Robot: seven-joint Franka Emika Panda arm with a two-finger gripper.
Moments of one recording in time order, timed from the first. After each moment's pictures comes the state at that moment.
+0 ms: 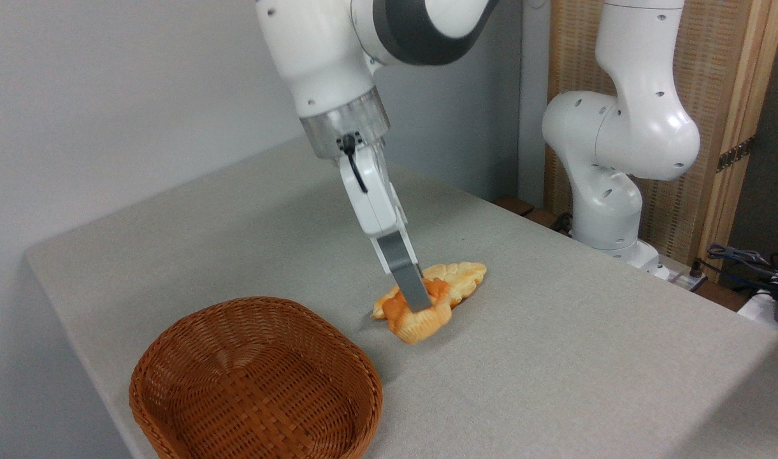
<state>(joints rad) 0.03 -0.18 -0.09 -2.10 0.24 1.78 1.24</state>
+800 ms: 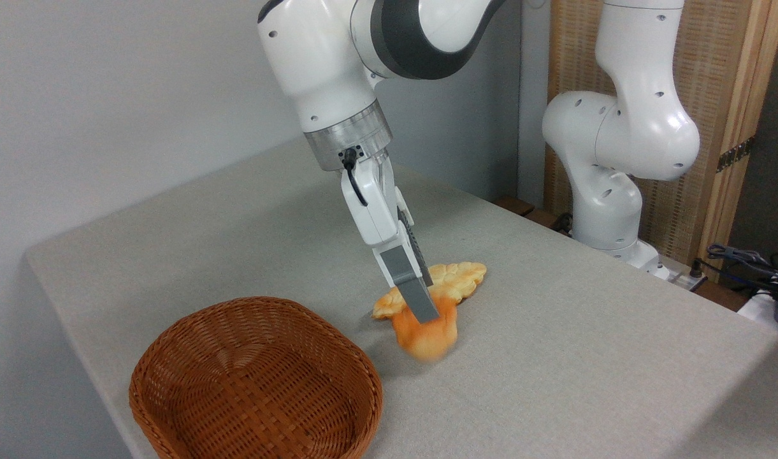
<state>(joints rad) 0.02 -0.18 -0.10 -2.13 0.25 1.78 1.26</state>
